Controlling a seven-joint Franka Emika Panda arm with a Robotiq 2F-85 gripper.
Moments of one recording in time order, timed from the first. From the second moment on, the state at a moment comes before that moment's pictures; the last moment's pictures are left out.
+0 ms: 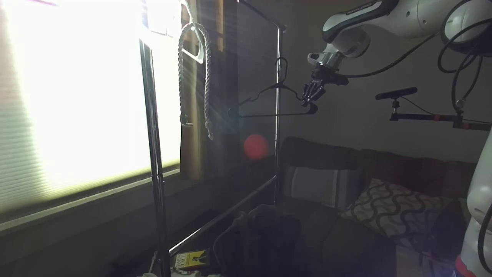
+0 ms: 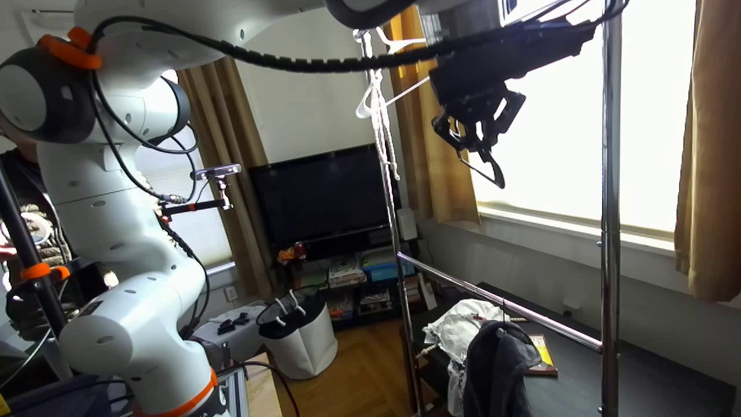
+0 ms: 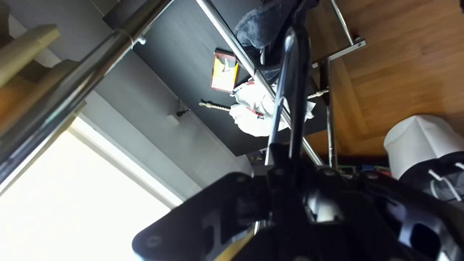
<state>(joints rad) -0.38 -0.04 -0.28 -1.64 0.46 1.72 -1.75</state>
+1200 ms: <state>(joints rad) -0.40 0.06 -0.35 -1.09 0.44 1.29 -1.27</state>
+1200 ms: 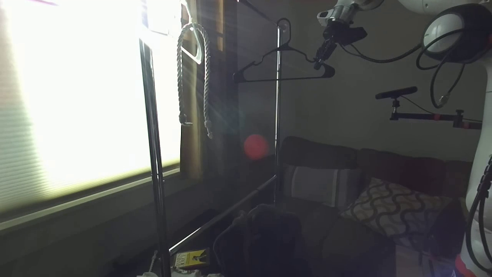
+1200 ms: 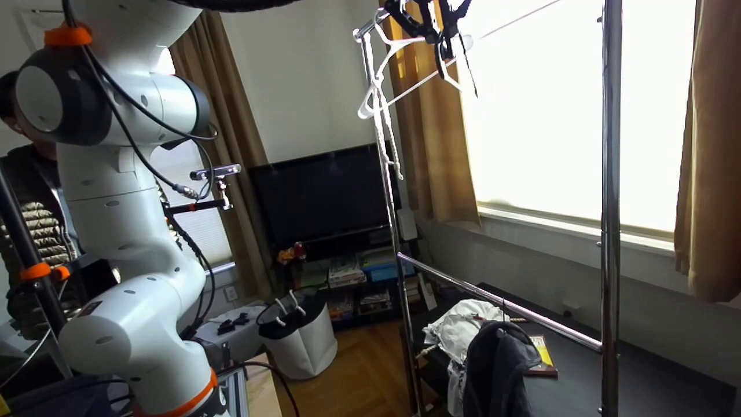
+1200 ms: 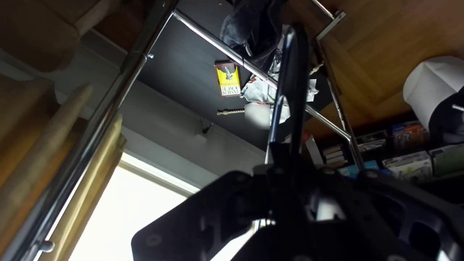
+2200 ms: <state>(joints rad) -0.53 0.15 -0.39 -0.87 0.71 1.22 -0.80</state>
